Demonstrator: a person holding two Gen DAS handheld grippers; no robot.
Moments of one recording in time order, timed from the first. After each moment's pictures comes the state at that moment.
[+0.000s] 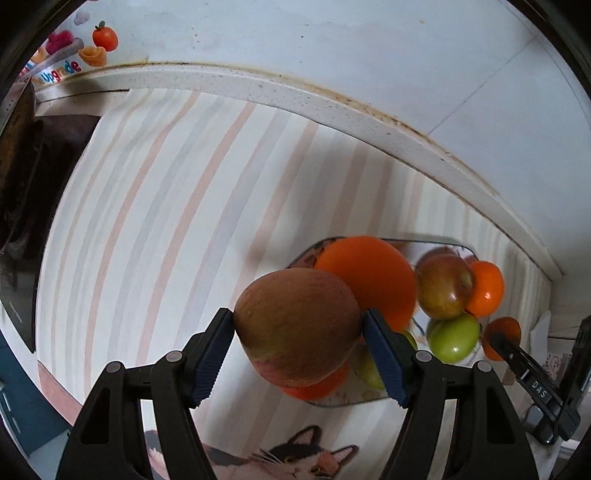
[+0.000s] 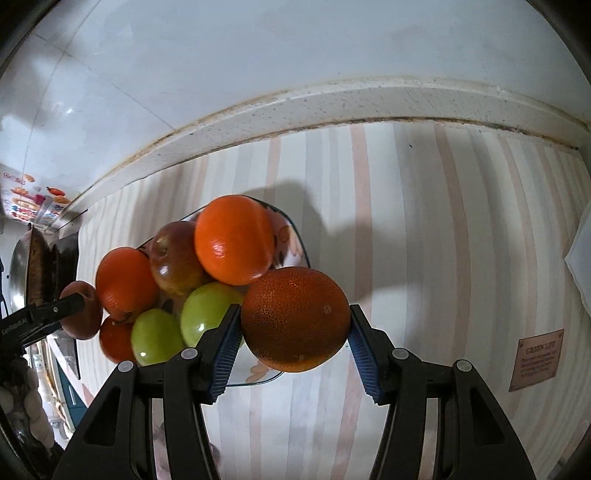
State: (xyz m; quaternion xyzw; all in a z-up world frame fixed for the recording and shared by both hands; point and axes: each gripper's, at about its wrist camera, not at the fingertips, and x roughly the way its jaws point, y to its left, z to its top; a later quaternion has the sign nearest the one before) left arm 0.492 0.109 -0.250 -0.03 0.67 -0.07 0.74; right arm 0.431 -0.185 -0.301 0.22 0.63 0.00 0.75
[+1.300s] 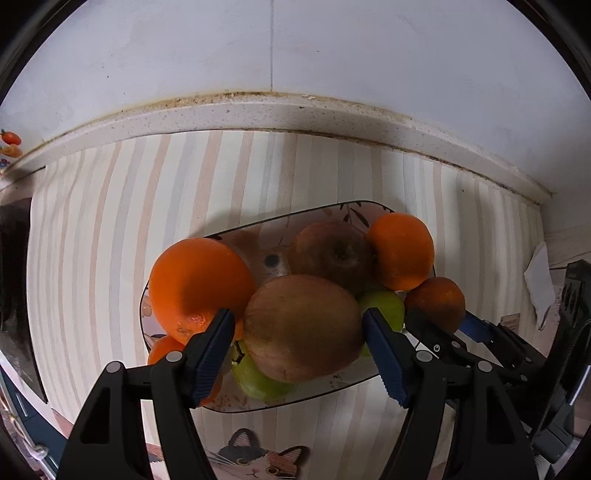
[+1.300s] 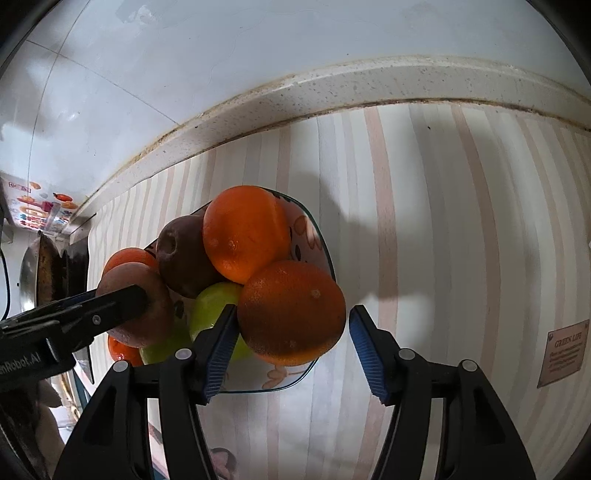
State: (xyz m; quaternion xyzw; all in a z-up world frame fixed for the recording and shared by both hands) left arm 0.479 -0.030 -0.258 0.06 0.68 -0.13 0.72; right arm 0.429 -0.180 -0.312 0.25 0.62 0.02 0.74
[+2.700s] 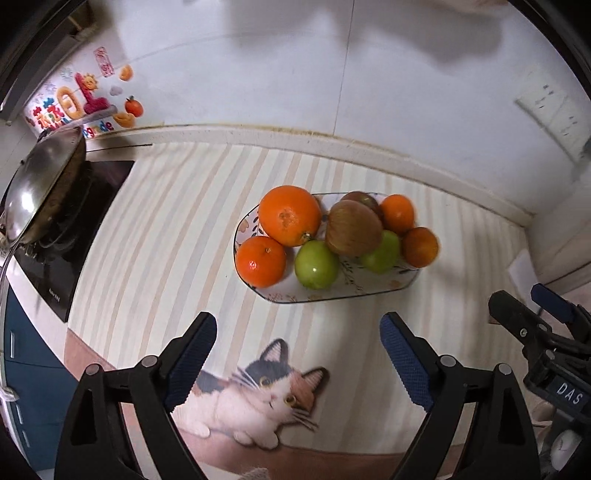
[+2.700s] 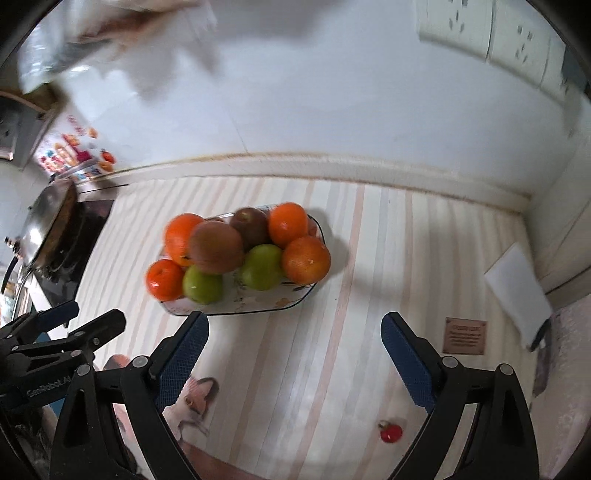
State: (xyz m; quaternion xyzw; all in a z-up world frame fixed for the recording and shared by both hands) left arm 0.316 0.041 -0.146 0.01 0.56 -0.04 0.83; right arm 0.306 -0.161 -0.140 0.09 0.53 0.03 0.84
